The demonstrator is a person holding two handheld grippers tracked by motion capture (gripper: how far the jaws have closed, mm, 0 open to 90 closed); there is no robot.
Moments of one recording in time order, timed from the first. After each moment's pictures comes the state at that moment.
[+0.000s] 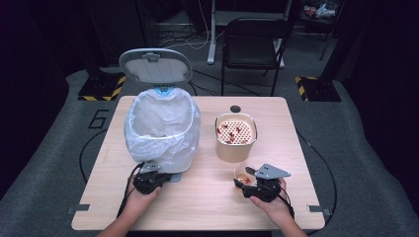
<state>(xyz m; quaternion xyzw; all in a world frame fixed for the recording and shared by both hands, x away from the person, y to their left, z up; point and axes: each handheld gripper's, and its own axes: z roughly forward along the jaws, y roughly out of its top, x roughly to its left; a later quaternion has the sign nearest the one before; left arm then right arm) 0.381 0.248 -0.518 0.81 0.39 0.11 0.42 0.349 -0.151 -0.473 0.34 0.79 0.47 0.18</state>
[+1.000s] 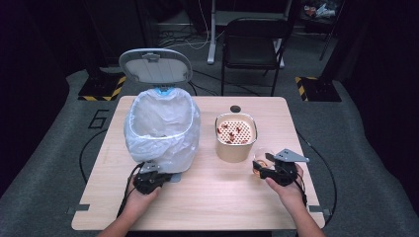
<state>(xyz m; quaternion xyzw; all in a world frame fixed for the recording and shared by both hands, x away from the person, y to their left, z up) 0.381 0.248 -0.519 0.81 0.39 0.11 0.42 0.386 -0.200 -0.463 0.42 0.75 0.46 0.22</state>
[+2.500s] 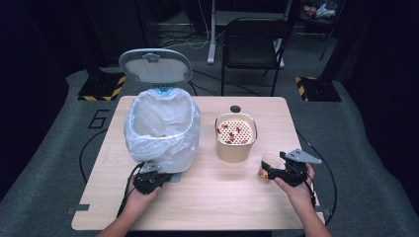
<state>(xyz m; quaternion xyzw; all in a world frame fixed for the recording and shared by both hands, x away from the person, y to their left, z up) 0.381 0.248 -0.518 0.81 0.39 0.11 0.42 0.381 -0.225 -0.458 0.46 0.72 0.46 0.24</state>
